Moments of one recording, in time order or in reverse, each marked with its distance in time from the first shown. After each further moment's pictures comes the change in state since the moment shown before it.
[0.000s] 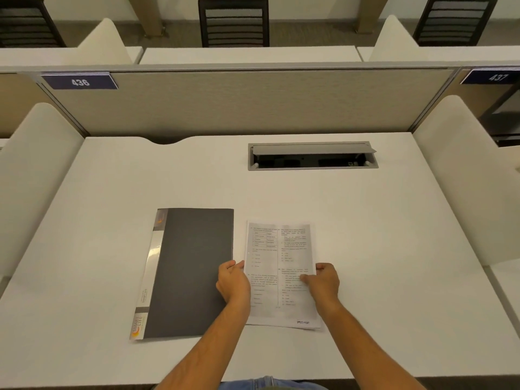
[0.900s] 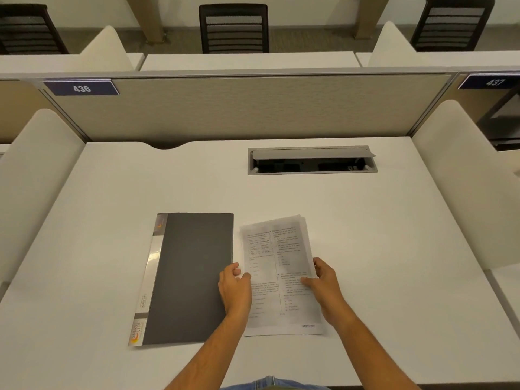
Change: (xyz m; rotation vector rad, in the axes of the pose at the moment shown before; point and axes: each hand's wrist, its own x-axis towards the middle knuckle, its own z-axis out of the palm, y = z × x) left_hand 0.000 -0.011 -0.004 0.167 -0.110 0.203; right_hand -0.016 -0.016 -0.022 0.180 -0.352 -0.128
